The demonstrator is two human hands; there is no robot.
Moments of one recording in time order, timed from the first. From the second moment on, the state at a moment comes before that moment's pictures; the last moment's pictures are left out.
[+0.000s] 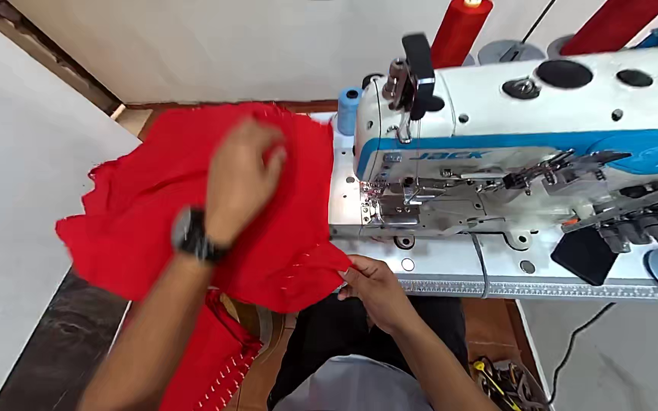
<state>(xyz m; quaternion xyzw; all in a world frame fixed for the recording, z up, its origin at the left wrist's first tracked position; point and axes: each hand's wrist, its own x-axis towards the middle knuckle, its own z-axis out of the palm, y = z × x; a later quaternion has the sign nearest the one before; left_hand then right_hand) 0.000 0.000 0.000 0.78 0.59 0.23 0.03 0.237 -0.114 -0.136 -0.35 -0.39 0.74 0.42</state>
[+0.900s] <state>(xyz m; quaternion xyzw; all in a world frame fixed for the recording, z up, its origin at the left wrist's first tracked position) 0.074 -0.172 -0.120 0.56 0.66 0.42 0.27 0.255 -0.122 -0.168 -0.51 -0.66 0.38 0.39</state>
